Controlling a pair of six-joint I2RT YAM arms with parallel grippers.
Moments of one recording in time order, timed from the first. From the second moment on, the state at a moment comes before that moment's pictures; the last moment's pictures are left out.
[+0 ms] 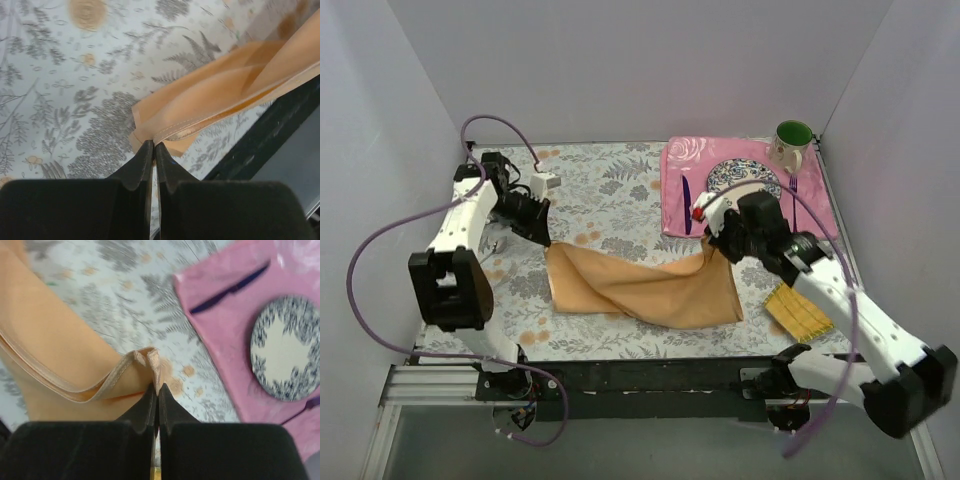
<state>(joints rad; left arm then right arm) 0.01 1.57 1.43 -1.29 0.61 0.71 0.70 0.96 0.99 -0.67 -0.11 -0.49</state>
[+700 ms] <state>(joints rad) 0.04 2.19 1.84 -0.93 0.51 0.19 0.32 1.59 1.16 -0.39 -0.33 -0.35</state>
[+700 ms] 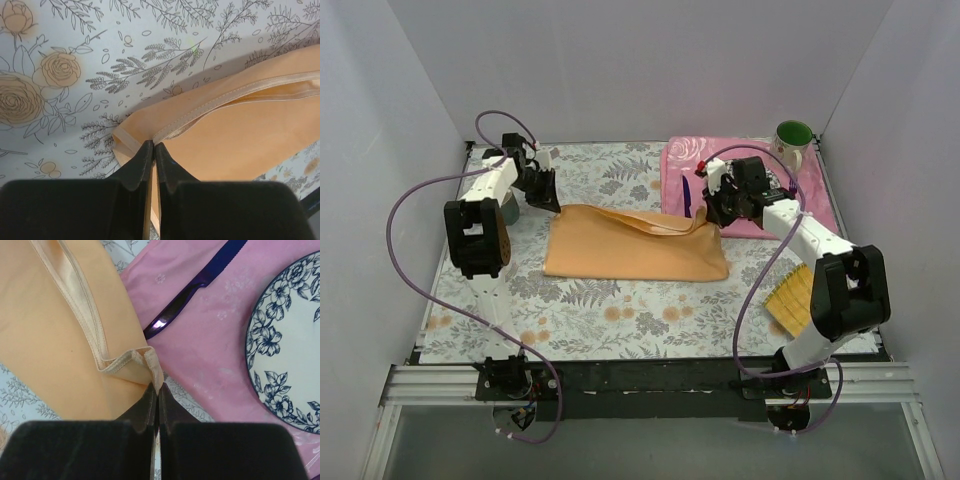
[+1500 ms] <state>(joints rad) 0.01 1.72 1.37 -0.89 0.48 0.31 0.26 1.61 1.30 -0.84 -0.40 -0.46</state>
